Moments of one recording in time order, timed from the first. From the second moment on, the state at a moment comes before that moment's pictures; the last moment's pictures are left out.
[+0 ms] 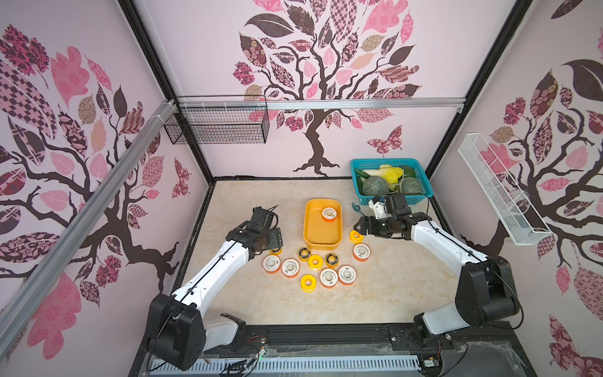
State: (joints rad) left arm -0.38 1.25 0.93 -0.71 -0.18 -0.50; right arm 0.24 1.49 1.05 -0.53 -0.38 0.32
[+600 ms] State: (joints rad) left arm -0.37 1.35 0.80 -0.66 -0.10 -0.52; right arm 0.24 1.49 1.02 -0.49 -0.44 0.32
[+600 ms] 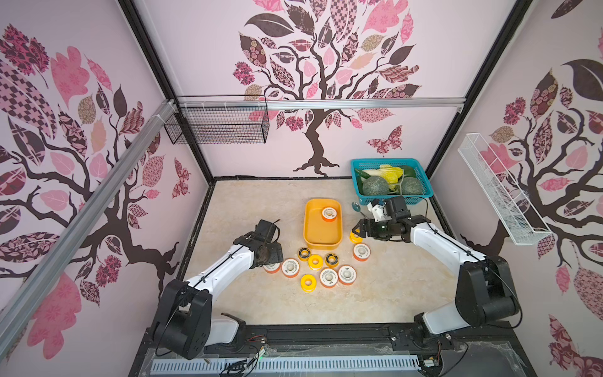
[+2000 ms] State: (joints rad) left arm -0.39 1.52 0.80 -0.62 -0.10 -0.49; right arm 0.24 1.50 1.02 -0.48 -0.47 0.33
